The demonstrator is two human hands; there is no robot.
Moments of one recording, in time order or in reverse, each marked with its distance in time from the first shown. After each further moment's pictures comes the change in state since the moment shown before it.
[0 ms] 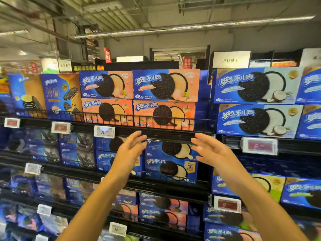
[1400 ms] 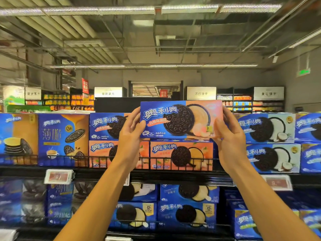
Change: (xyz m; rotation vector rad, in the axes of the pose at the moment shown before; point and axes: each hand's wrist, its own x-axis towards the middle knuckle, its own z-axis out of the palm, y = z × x) left_hand 0.119 0.106 -0.061 -0.508 -0.186 0.369; right_hand 0.093 -0.118 0.069 0.386 0.513 -0.486
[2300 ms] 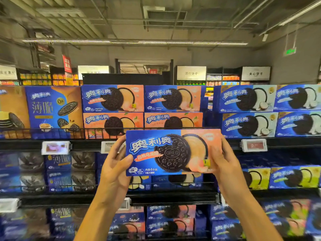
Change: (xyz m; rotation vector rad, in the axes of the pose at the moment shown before) left_hand -0.150 -0.030 -0.058 -0.289 0.012 -0.215; right_hand -0.145 0.021 -0.056 -0.212 -0.100 0.191
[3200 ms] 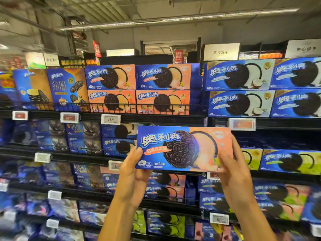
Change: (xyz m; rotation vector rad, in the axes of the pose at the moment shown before) left_hand -0.099 -0.073 0.109 -0.011 0.229 -0.116; right_hand -0.058 -0.006 -0.112 0.242 -0.014 0.114
